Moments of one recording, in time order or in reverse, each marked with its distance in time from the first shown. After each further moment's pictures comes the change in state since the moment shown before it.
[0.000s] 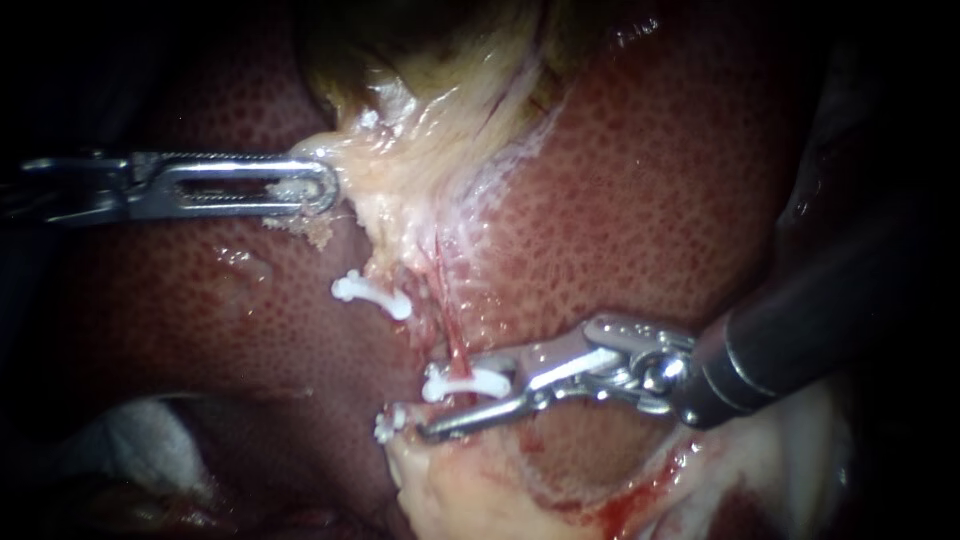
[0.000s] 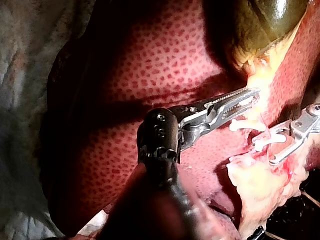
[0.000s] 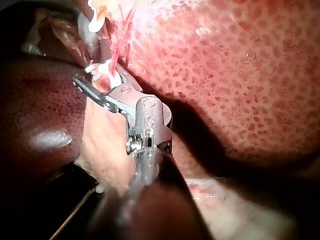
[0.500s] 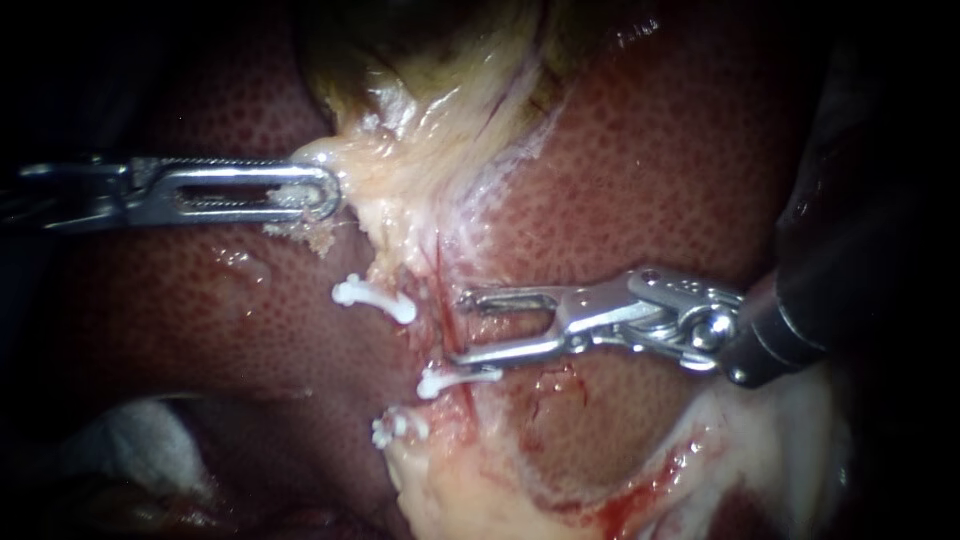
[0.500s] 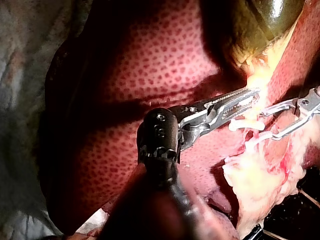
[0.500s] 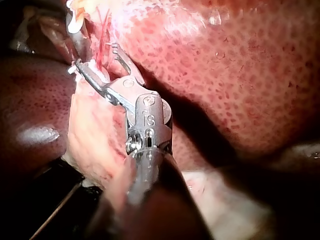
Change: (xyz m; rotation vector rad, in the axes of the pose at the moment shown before) right arm 0.001 0.000 -0.004 -0.003 0.000 0.001; left arm 0.000 0.000 0.000 0.001 0.001 0.001
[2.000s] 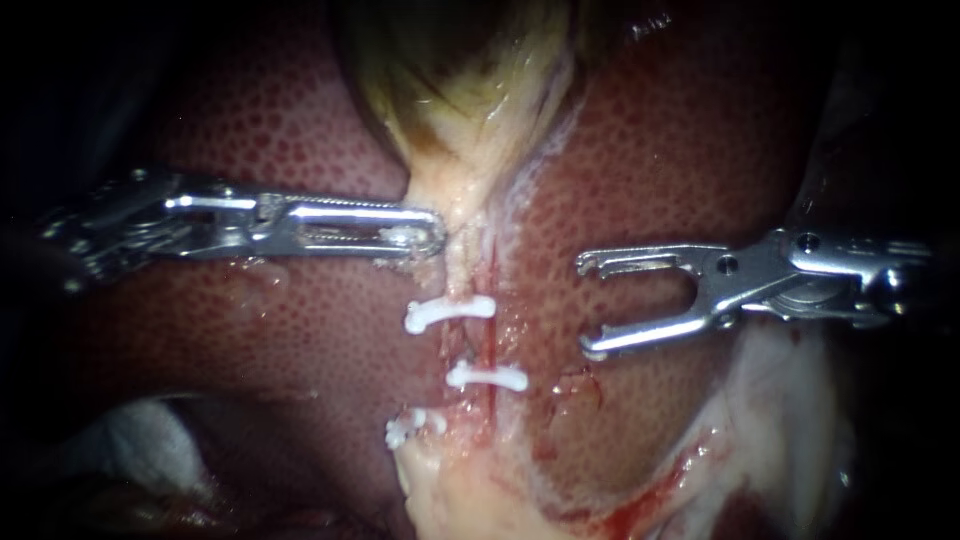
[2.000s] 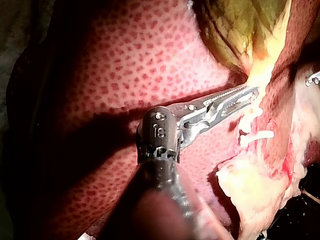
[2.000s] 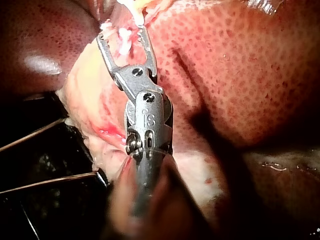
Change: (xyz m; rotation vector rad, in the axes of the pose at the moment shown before) right arm 0.006 -0.005 -0.011 0.014 0.001 -0.290; left arm -0.008 -0.007 0.011 0.013 -0.091 0.043
